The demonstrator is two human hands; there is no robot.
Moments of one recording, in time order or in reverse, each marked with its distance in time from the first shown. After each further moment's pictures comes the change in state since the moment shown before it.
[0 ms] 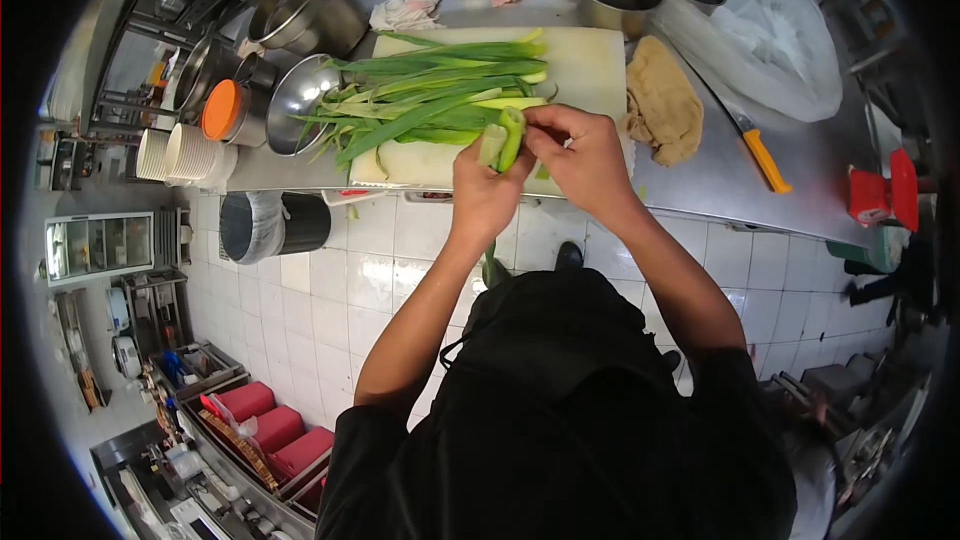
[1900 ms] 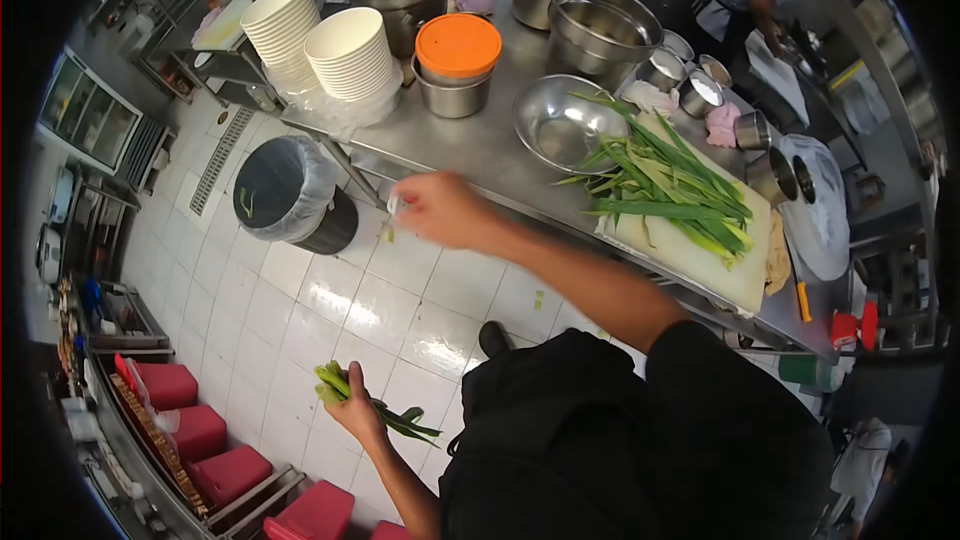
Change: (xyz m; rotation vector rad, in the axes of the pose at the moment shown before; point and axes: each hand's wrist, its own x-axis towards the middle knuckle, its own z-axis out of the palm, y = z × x) left_hand -0.259 -0.246 -0.526 -0.330 1.274 -0.376; right_hand 0.056 -0.081 0.609 -0.218 -0.851 0.000
